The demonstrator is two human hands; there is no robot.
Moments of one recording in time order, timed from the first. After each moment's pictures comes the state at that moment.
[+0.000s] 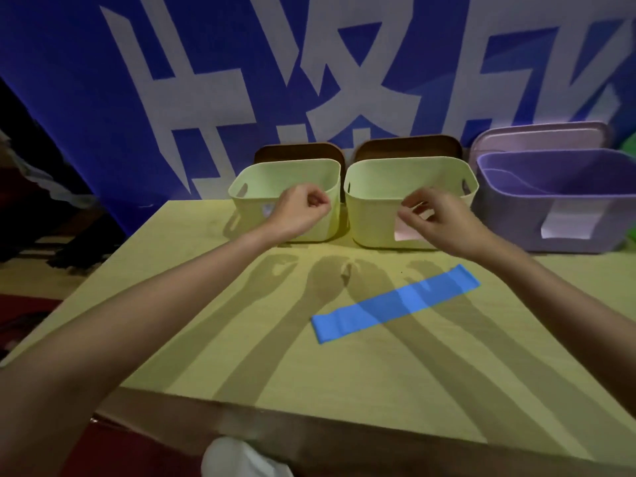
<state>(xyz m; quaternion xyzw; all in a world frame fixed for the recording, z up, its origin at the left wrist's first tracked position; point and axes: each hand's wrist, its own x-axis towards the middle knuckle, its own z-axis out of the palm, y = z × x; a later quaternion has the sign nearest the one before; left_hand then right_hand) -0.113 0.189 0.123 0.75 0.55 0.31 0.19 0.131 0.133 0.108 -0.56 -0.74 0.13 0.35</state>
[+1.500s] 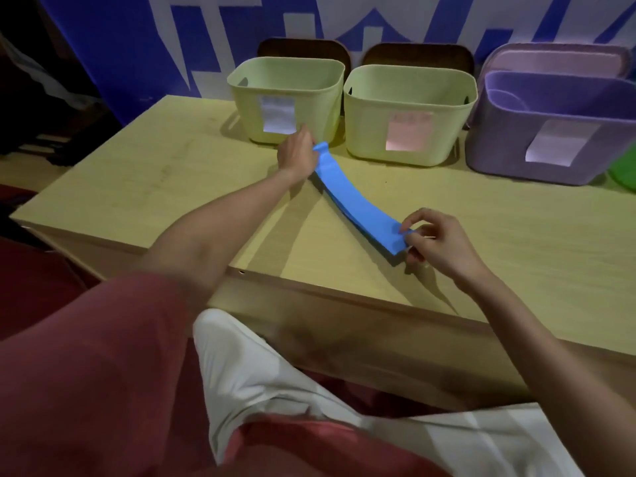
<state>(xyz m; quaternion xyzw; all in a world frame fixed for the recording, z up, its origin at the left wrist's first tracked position) -0.096 0.175 0.021 0.68 0.69 0.24 0.06 0.142 -0.018 0.025 -0.60 -0.58 0.41 0.36</state>
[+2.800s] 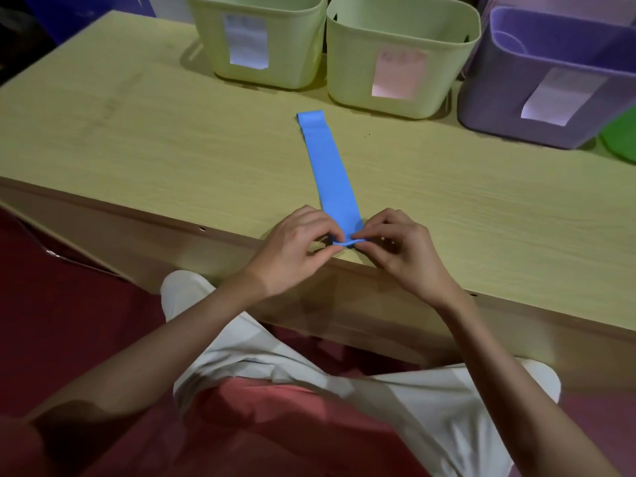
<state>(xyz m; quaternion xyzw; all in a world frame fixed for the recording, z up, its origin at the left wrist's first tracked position) -0.063 -0.053 -0.035 0.83 0.40 0.34 0.16 0.146 -0.053 -0.030 -0.46 -0.78 0.26 0.34</state>
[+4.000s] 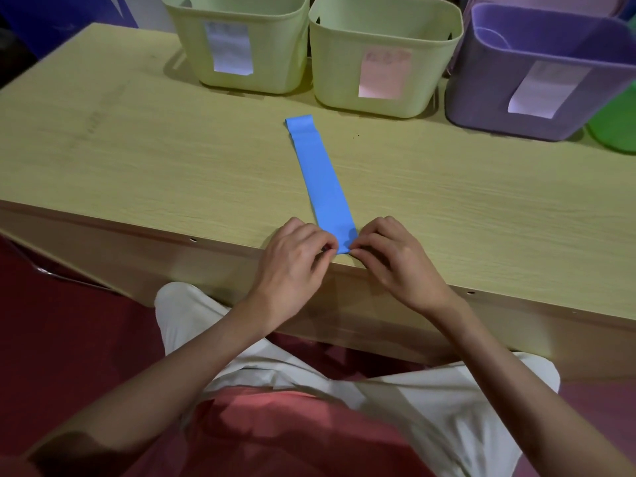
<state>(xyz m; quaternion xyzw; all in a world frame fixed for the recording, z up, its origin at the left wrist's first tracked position) -0.047 -0.072 -0.036 0.80 0.50 0.32 0.07 0.148 -0.059 -0.043 -0.42 -0.84 0.12 0.32</state>
